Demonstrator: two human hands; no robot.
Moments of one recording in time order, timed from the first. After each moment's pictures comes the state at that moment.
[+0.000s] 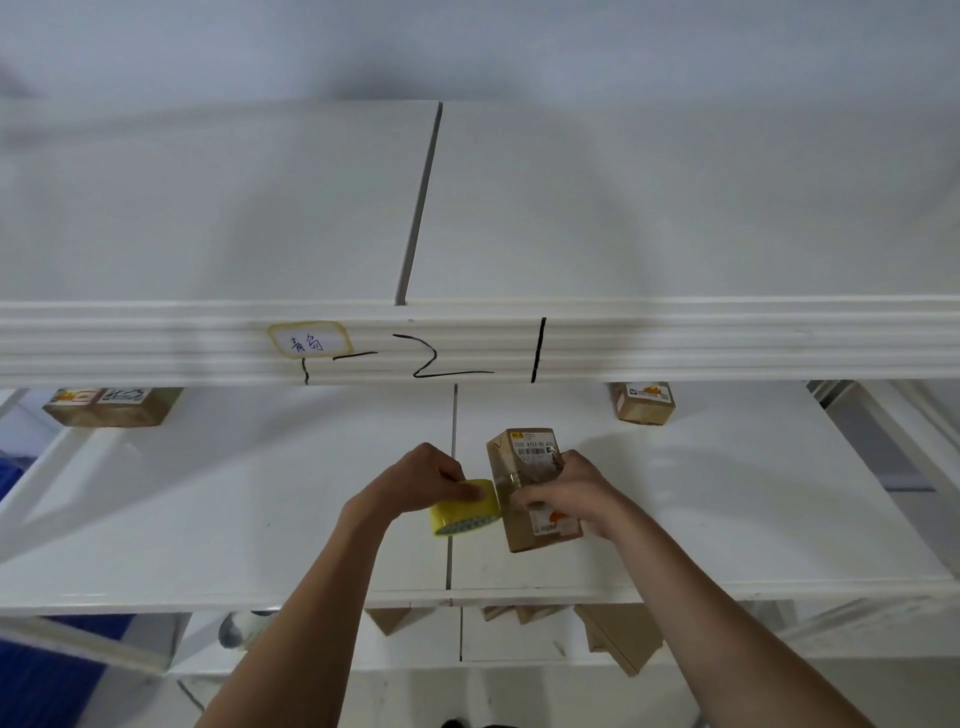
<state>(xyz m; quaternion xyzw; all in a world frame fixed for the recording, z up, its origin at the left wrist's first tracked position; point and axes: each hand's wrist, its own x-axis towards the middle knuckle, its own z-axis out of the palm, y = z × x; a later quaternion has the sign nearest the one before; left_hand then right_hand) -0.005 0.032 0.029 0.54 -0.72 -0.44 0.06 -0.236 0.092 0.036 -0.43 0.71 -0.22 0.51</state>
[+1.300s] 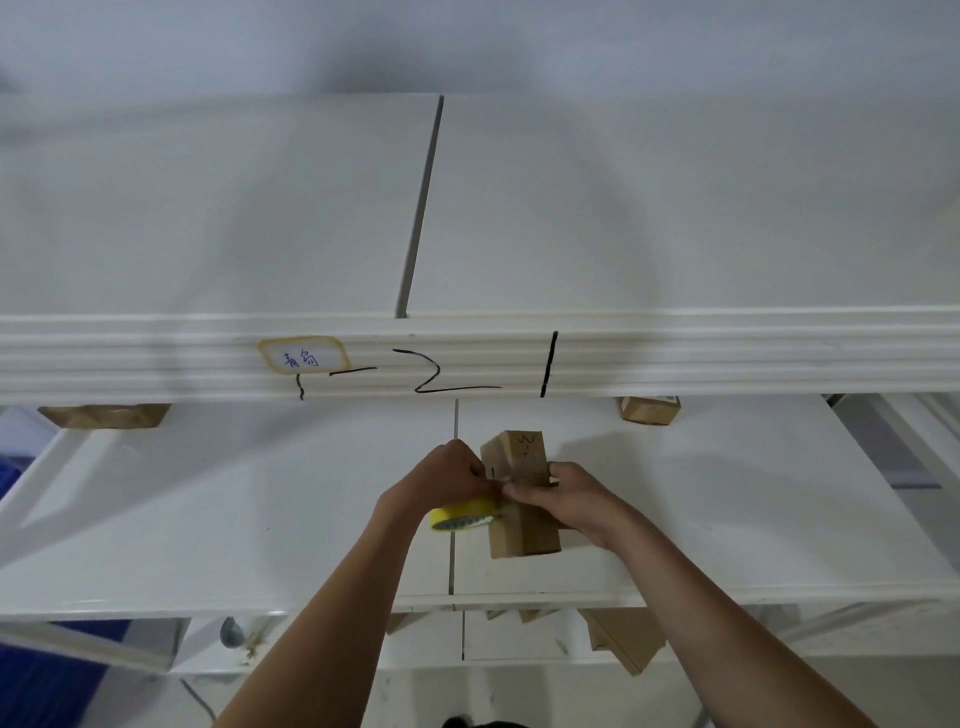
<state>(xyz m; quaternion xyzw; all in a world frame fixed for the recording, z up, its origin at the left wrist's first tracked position) -0.037 0.024 0.028 0.54 -0.75 -0.37 0.04 -0.229 0.095 0.035 -0.43 0.63 -0.25 0.59</state>
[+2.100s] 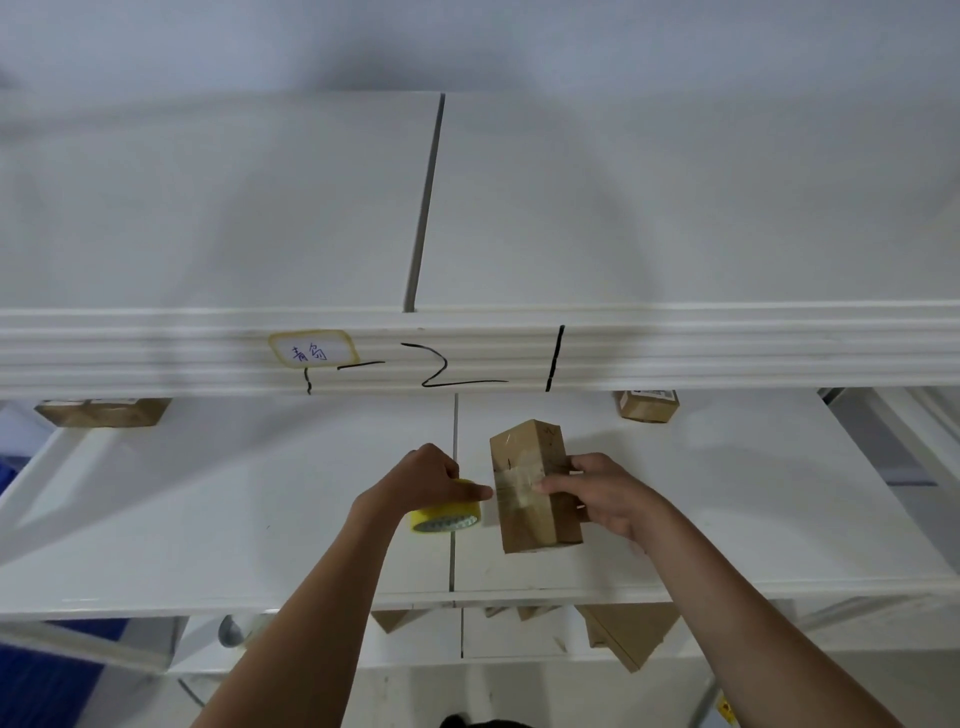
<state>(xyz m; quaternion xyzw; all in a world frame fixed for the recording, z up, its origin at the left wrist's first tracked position) -0.009 0.020 0.015 0.58 -0.73 -0.35 0.00 -0.257 0.095 0.039 -0.37 0.62 -0.28 0.62</state>
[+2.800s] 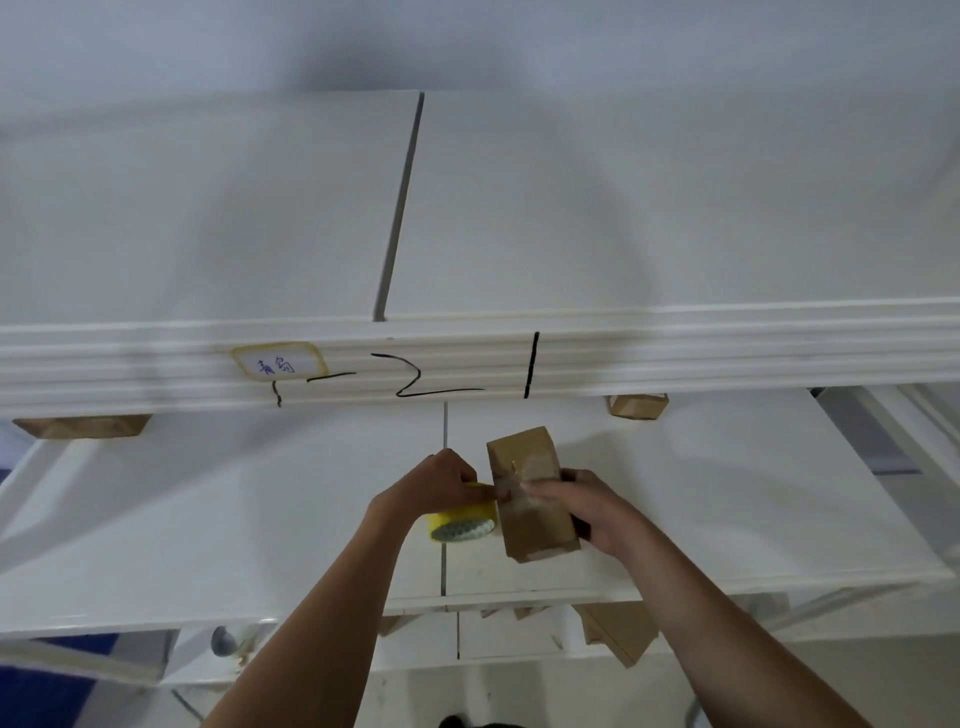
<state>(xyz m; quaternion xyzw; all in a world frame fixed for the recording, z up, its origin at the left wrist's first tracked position) -0.037 0.019 0.009 0.53 -0.76 -0.38 -0.02 -0.253 0.099 0.011 -0.32 0.64 -0.30 0.63</state>
